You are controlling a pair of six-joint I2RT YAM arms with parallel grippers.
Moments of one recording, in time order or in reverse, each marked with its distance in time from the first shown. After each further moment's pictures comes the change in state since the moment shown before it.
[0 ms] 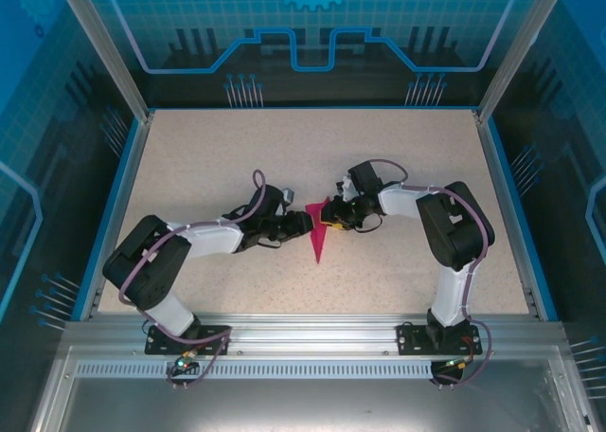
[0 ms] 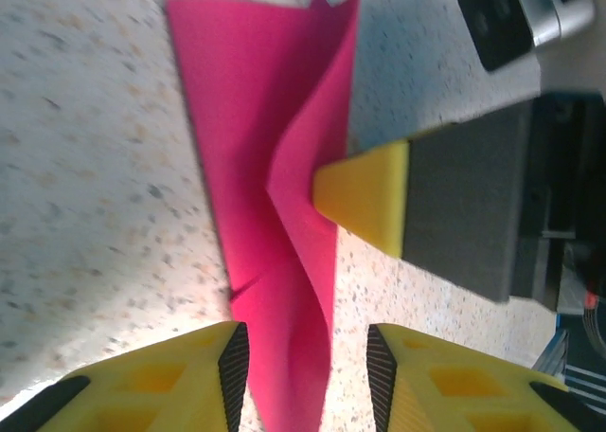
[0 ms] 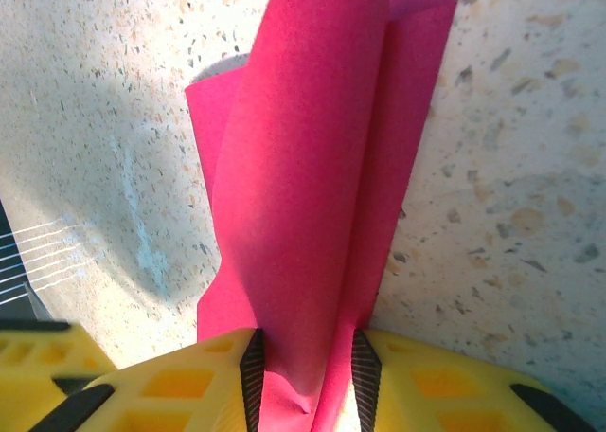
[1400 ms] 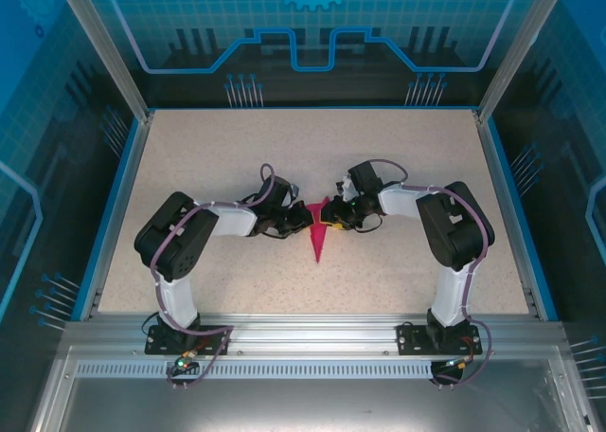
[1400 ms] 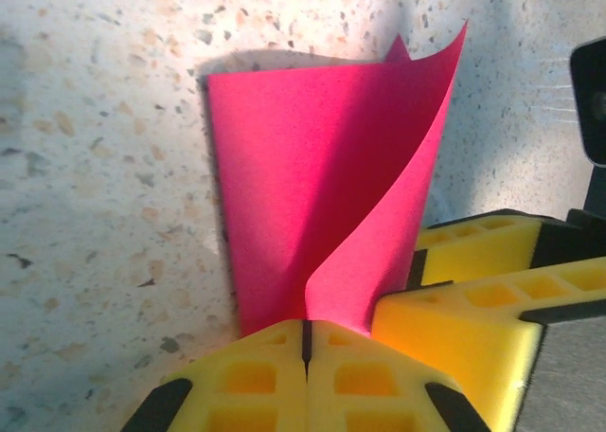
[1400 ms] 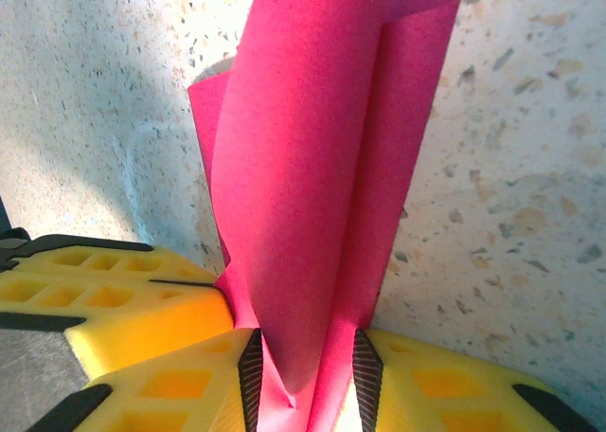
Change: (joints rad) left arm 0.042 0.241 0.155 0.006 0.076 -0.041; right arm 0.000 0.000 0.000 0.000 -0.003 0.000
